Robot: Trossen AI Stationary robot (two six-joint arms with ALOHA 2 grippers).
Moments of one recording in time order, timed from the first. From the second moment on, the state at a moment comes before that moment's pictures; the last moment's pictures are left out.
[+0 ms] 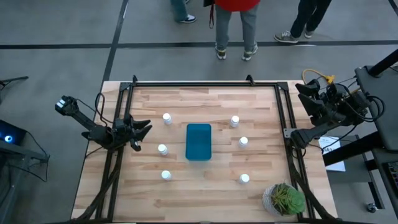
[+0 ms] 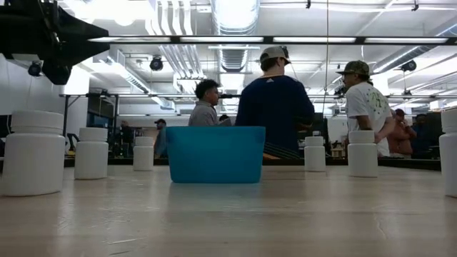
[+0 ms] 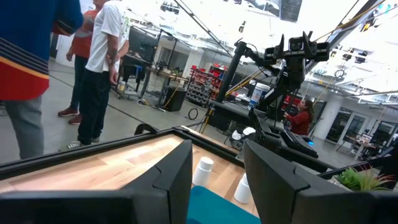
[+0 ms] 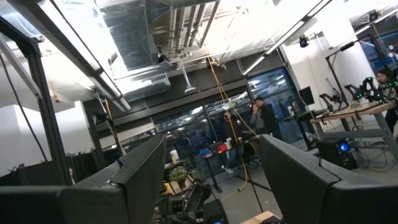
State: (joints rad) left arm -0.62 0.35 0.00 0.62 -1.05 -0.10; right arm 0.37 0.22 0.72 0.06 0.60 0.07
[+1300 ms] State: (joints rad) left arm -0.62 0.35 0.00 0.83 -1.06 -0.33; right arm 0.37 0.22 0.72 0.08 0.60 0.10
